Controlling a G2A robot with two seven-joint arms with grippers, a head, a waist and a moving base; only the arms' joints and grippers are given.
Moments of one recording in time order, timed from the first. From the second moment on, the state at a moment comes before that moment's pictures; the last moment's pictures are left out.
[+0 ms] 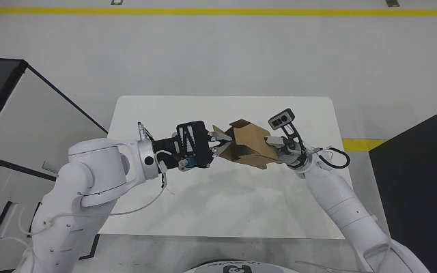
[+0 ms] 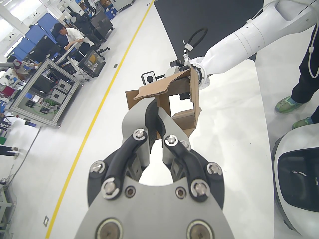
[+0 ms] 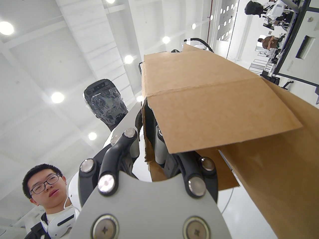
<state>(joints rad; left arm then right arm) 1.27 -0.99 -1.30 -2.30 0.99 -0.79 -0.59 -1.16 -1.17 1.05 -1.23 1.28 -0.28 1.54</state>
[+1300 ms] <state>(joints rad) 1.28 -0.99 -1.29 -2.30 1.01 -0.77 -0.56 -1.19 -1.17 1.07 -1.29 1.22 -0.27 1.49</state>
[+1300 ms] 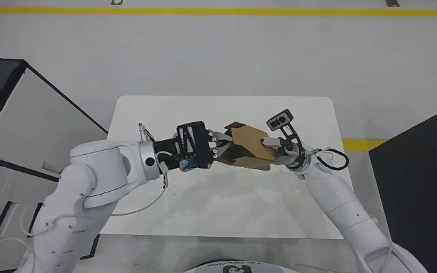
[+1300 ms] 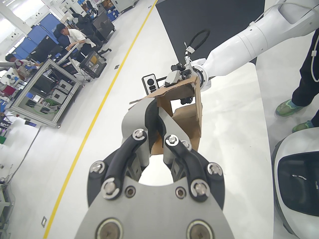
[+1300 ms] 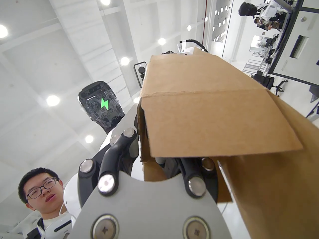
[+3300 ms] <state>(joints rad) 1.21 -0.98 -1.22 -2.32 1.12 -0.68 -0.58 -1.25 -1.18 1.13 -1.37 1.16 -0.20 1.54</state>
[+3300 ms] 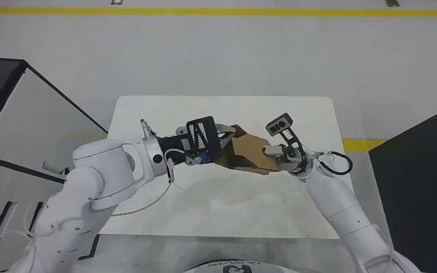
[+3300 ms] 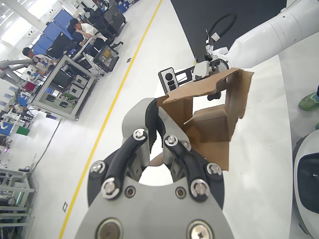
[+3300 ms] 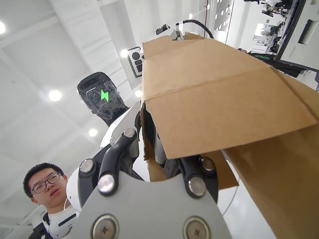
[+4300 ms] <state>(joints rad) 1.13 -0.98 -1.17 -2.27 1.15 -0.70 -0.64 -1.25 -1.14 1.13 -1.38 1.12 -0.23 1.54</state>
